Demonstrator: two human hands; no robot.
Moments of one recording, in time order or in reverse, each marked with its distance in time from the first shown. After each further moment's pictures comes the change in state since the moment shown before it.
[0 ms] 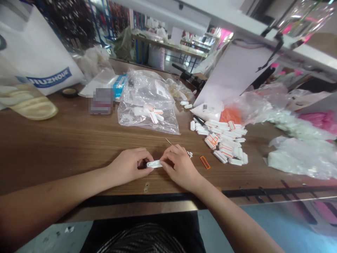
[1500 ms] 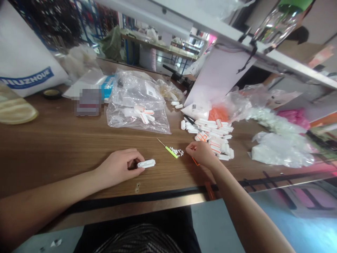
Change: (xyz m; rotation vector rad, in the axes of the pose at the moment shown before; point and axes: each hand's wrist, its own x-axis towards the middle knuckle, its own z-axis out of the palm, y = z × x) left_hand 0.000 -0.002 0.001 0.038 0.000 -0.008; right_hand -0.028 0.098 -0.060 -0.223 -0.040 0.634
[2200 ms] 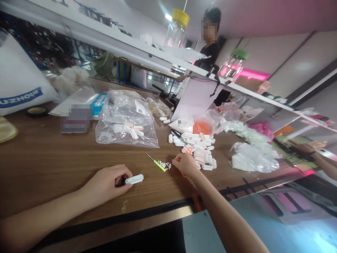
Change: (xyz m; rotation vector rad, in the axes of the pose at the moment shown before) left_hand 0.001 -0.001 0.002 -0.002 -0.031 -0.017; right_hand 0.006 0.002 0.016 0.030 0.068 0.070
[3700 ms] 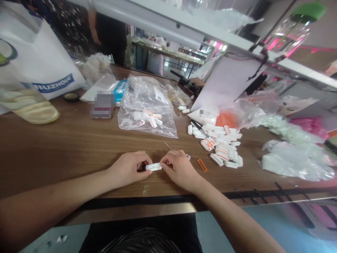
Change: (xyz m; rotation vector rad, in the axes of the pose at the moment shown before) left_hand -0.001 0.005 -0.004 -0.028 0.029 -0.005; right_hand -0.049 -0.107 0.014 0.142 -0.134 -0.623
